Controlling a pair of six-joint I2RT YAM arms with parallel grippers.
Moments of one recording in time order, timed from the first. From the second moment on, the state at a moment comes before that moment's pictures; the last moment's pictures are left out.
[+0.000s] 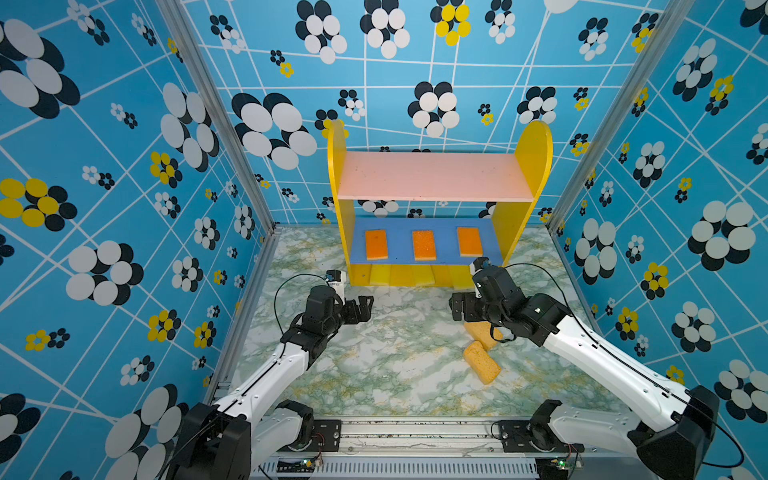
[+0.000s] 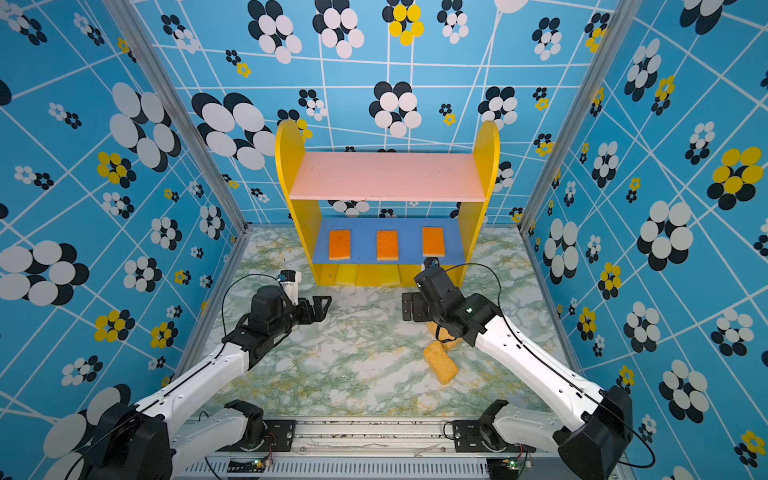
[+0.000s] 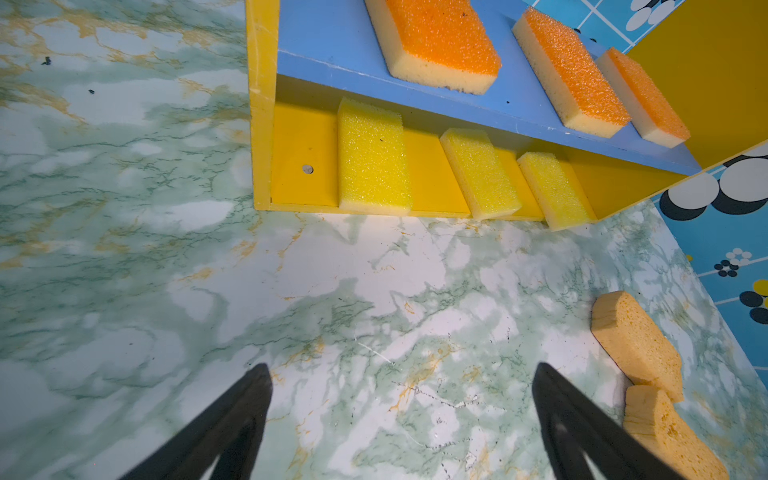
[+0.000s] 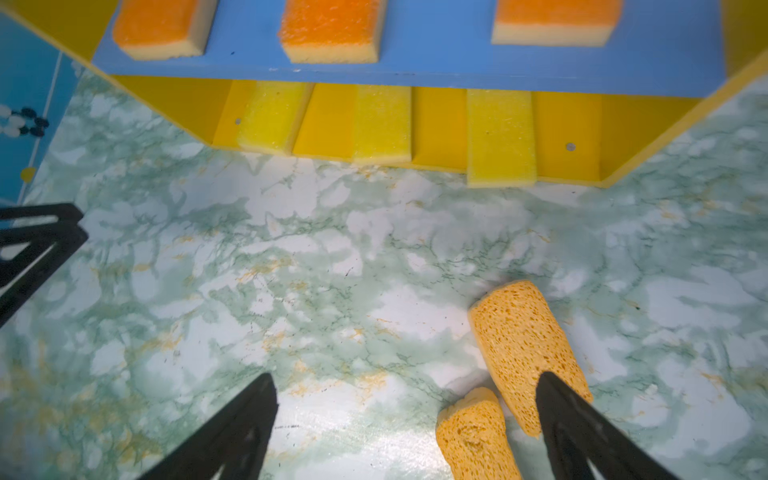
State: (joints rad) left arm -0.31 1.09 0.54 0.02 0.18 -0.41; right arm 0.69 1.17 1.08 -0.79 0.26 0.52
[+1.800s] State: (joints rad) left arm -0.47 1.16 0.57 0.02 0.12 -0.45; right arm 0.71 1.63 0.96 -0.37 -0.14 0.81
